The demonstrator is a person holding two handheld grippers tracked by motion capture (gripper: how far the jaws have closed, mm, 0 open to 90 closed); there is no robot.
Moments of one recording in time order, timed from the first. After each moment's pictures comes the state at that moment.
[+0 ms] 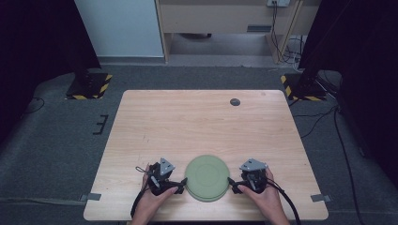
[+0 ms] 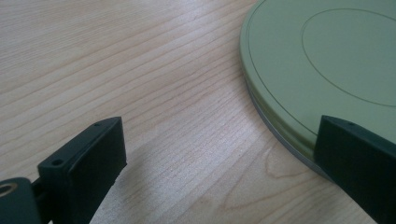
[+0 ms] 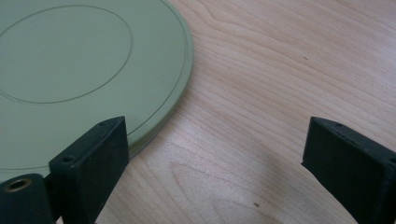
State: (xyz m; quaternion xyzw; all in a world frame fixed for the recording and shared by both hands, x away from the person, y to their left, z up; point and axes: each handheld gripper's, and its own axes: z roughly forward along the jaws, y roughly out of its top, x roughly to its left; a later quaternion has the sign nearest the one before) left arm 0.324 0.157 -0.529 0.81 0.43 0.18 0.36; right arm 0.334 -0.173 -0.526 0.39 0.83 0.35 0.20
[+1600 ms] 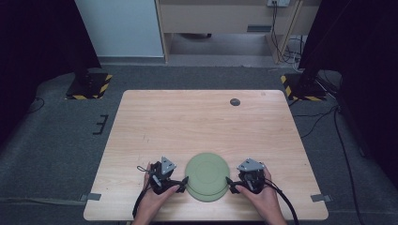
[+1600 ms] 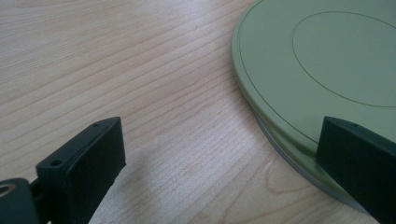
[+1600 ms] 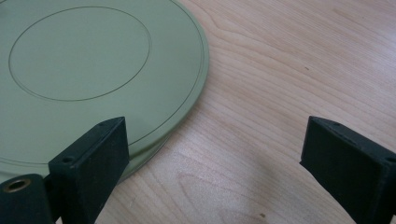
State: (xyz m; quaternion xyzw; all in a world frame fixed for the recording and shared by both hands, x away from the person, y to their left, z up) left arm 0.329 0.151 -0.530 0.80 0.43 0.19 0.36; right arm 0.332 -0.165 -0.523 0.38 0.83 0.34 0.21
